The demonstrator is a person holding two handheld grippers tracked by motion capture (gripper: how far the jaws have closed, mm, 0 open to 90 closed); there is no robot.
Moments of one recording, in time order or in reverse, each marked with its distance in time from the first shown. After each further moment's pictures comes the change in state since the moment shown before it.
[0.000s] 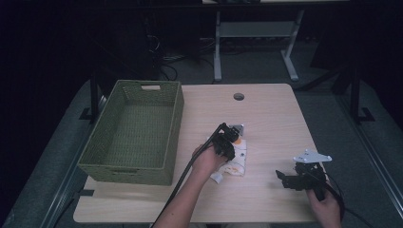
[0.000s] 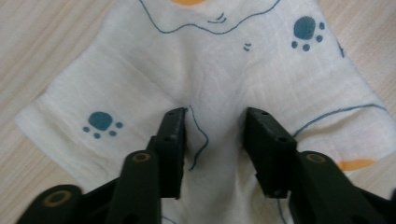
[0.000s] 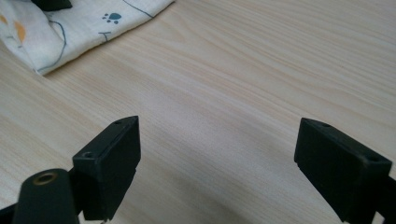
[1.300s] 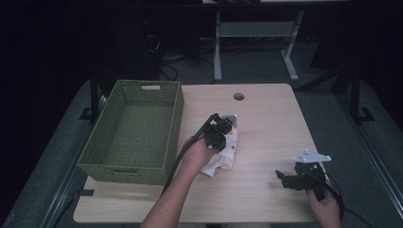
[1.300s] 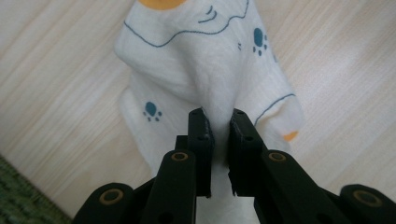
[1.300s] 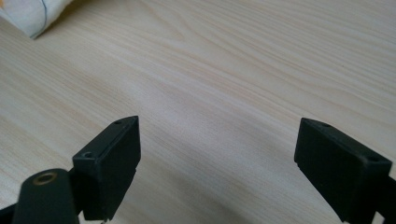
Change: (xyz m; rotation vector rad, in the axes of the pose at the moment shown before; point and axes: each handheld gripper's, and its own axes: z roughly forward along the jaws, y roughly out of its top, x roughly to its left) left arm 0.014 -0.013 -0.057 -0.029 0.008 0.003; right arm 0.000 0.000 0.001 0.006 -0.002 -0.002
